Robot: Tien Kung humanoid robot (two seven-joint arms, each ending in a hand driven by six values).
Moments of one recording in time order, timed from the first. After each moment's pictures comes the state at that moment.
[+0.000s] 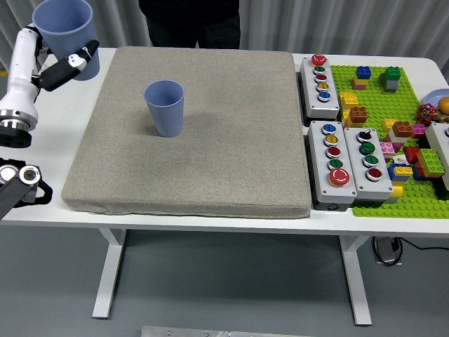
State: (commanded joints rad) left arm -0.35 0.53 -1.11 -1.52 1.41 0.56 0.11; right arm 0.22 -0.11 1.81 0.19 -1.16 -0.25 -0.31
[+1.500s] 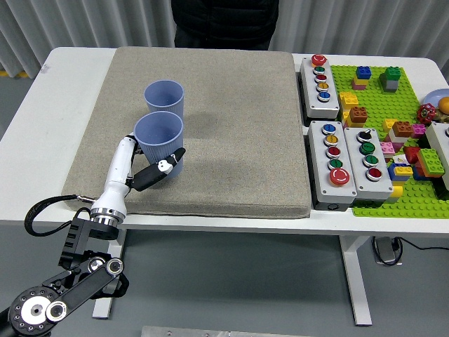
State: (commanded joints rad) left arm -0.19 0.23 -0.87 -1.41 1.46 0.65 -0.05; right arm 0.20 -0.10 1.81 0.19 -1.17 -0.25 -0.32
